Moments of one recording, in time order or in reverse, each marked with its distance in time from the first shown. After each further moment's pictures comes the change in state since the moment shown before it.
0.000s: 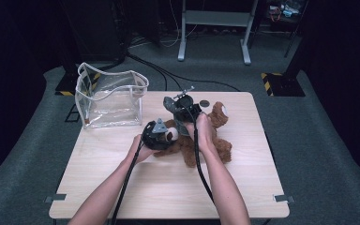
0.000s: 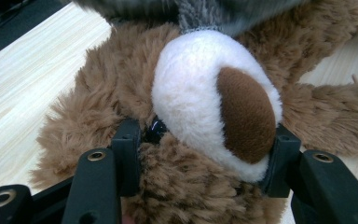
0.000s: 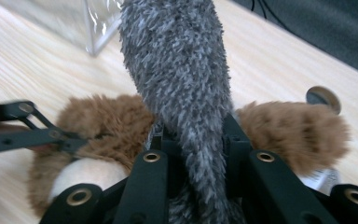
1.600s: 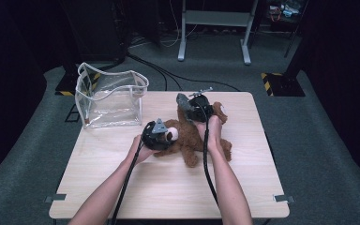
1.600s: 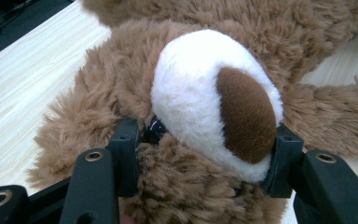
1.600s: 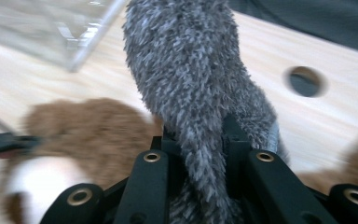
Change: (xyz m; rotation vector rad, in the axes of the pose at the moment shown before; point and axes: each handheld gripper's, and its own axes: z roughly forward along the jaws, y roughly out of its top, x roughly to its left) left arm 0.000 -0.001 0.000 -0.001 0.006 -0.003; right arm -0.037 -0.020 -0.005 -0.084 0.056 0.173
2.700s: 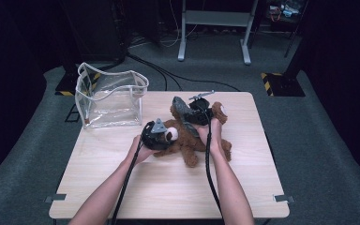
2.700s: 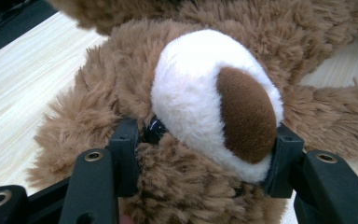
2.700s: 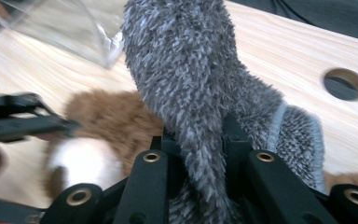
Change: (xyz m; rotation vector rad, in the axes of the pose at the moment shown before) left arm 0.001 -0.002 0.000 -0.012 -0.006 -0.017; right arm -0.003 -0.011 -0.005 -0.028 0.108 -0.028
